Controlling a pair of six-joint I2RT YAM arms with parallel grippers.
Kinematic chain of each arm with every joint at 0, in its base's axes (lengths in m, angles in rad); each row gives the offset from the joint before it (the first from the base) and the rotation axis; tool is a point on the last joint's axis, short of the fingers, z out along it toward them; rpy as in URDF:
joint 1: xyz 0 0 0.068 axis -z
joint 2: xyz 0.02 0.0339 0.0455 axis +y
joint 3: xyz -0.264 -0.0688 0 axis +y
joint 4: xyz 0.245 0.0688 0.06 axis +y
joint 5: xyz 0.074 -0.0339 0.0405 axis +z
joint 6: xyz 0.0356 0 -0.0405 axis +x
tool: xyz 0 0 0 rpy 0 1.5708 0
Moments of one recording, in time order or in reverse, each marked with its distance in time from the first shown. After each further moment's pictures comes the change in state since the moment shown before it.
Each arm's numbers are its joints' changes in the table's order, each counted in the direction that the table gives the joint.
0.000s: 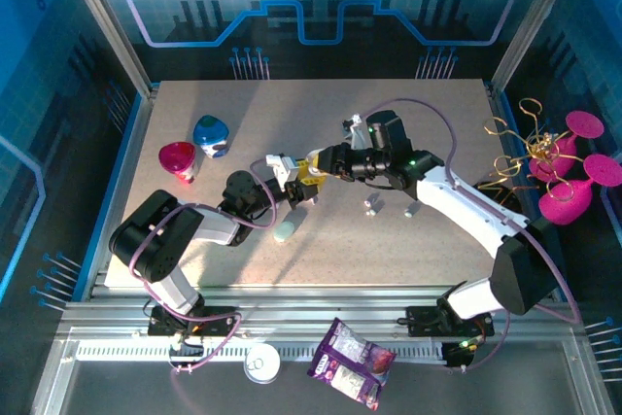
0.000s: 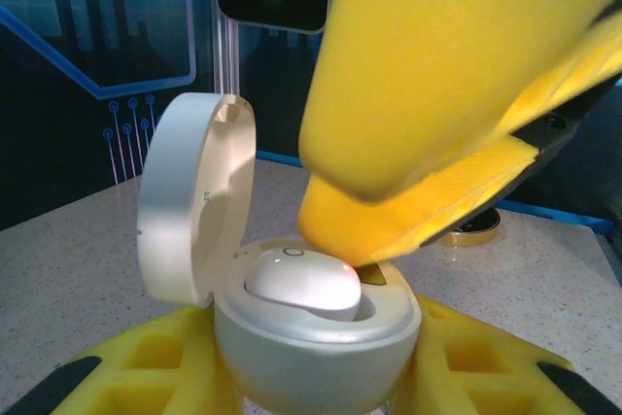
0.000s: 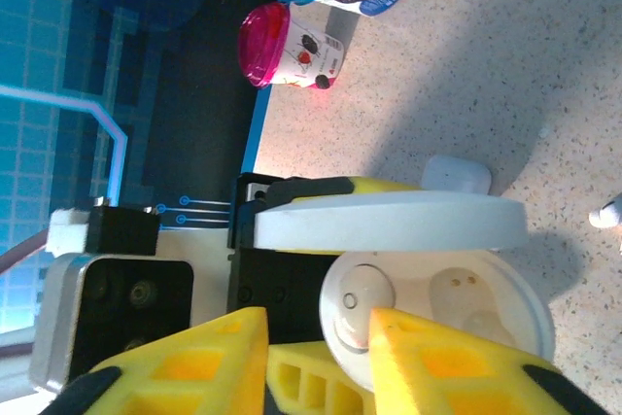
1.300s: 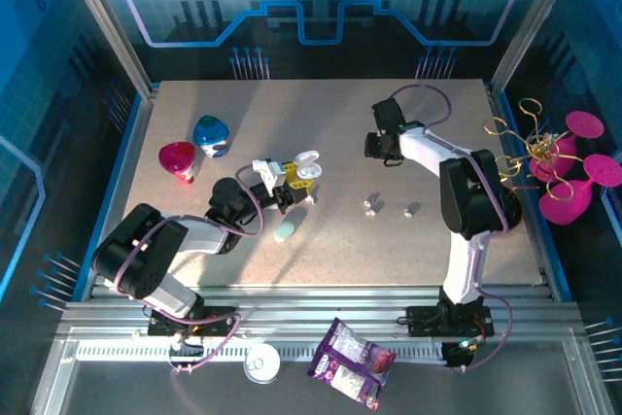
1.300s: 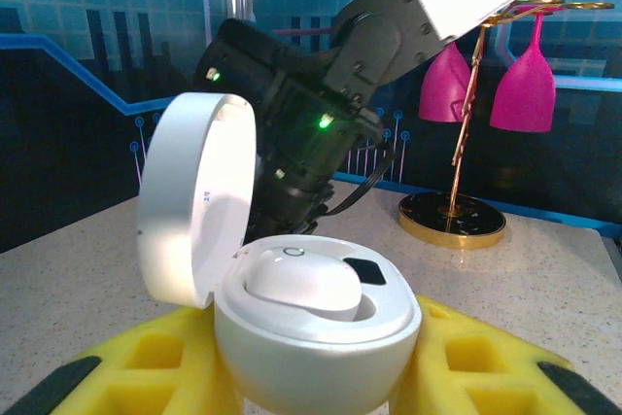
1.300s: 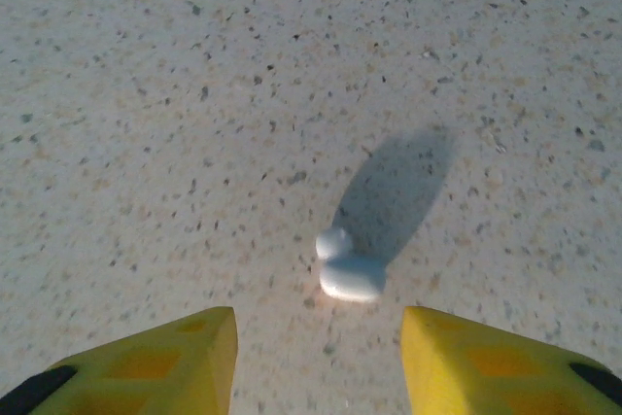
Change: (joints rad) left arm -0.039 -0.126 0.098 0.001 -0.005 0.006; right arm 0.252 0.585 -0.310 0.212 -0.733 -0.426
